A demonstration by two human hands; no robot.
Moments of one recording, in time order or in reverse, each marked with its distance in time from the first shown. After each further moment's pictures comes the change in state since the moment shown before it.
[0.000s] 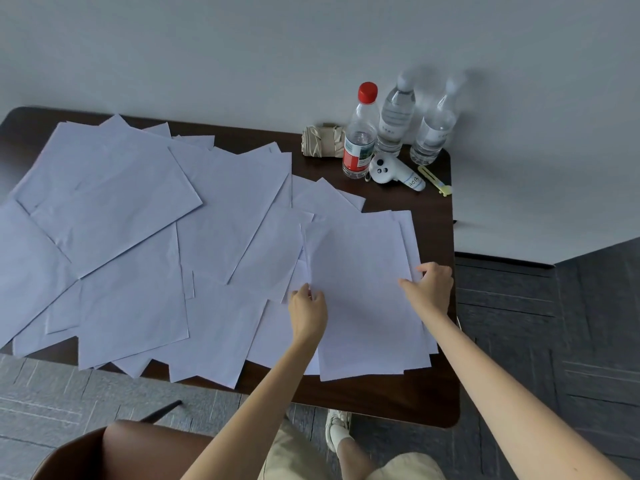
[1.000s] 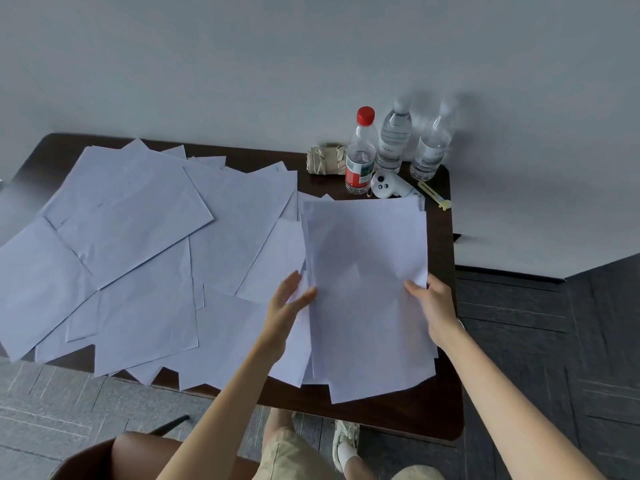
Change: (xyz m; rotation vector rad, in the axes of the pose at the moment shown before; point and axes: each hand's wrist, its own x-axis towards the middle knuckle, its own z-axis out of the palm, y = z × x) left_hand 0.002 0.005 -0.062 -0.346 -0.239 0.147; right_hand -0.025 -0.014 -0.037 0.825 -0.303 0.085
